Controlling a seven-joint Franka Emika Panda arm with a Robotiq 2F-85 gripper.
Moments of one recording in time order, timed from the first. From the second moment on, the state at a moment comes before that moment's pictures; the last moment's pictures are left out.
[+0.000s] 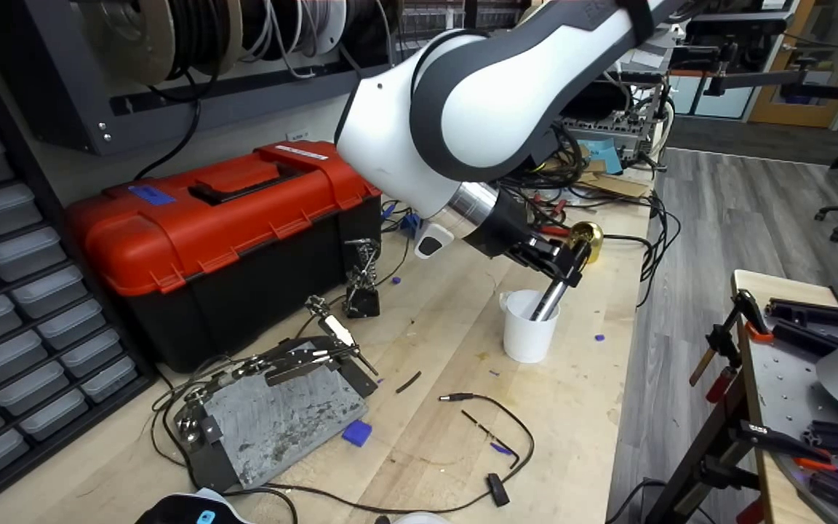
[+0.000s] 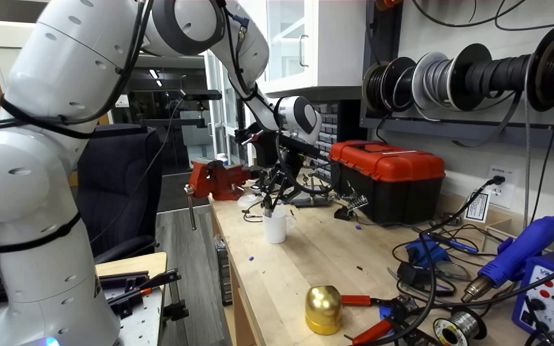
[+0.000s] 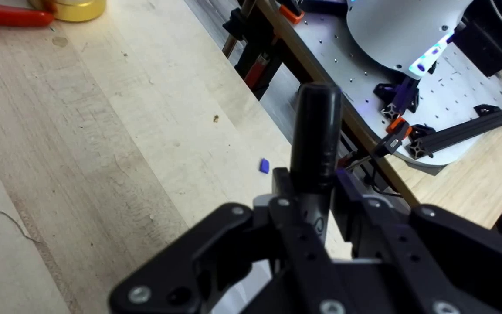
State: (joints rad) arm 0.20 0.56 0.24 -1.68 -0.25 1.36 -0.55
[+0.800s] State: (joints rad) arm 0.19 0.55 0.24 -1.63 -0.24 1.37 -0.55
